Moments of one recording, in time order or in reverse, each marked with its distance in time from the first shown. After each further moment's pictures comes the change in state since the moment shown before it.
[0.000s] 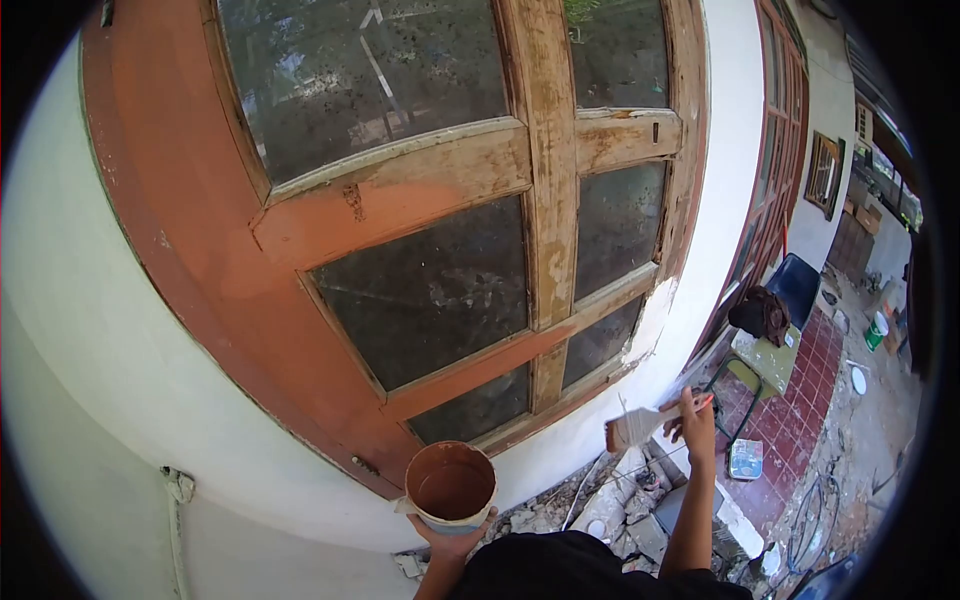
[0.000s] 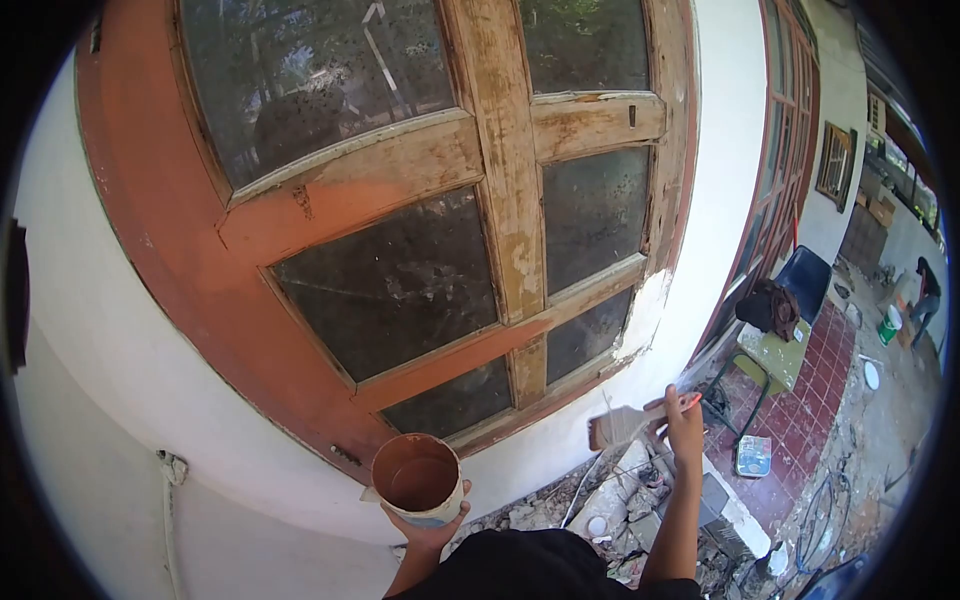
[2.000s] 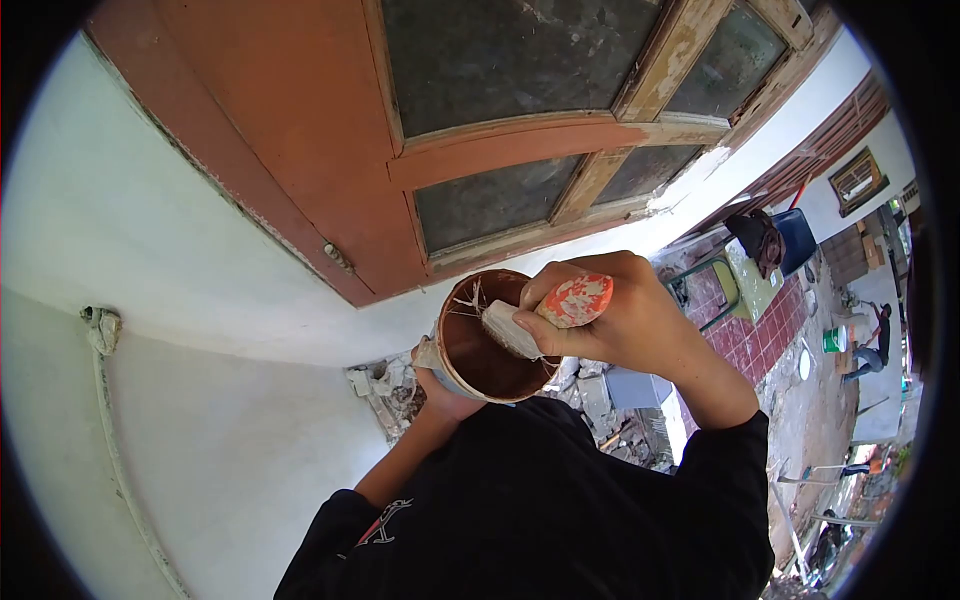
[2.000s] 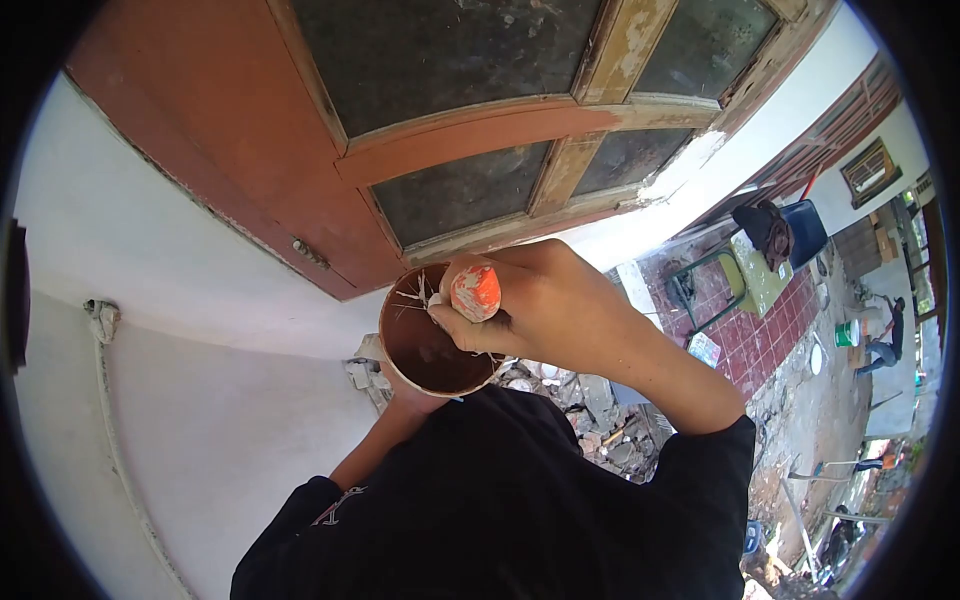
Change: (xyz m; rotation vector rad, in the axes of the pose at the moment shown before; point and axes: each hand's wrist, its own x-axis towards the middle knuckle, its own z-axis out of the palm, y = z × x) left_hand -0.029 -0.017 0.041 0.211 0.076 -0.079; right_hand -0.116 -0.206 0.167 -0.278 -0.790 -1.008
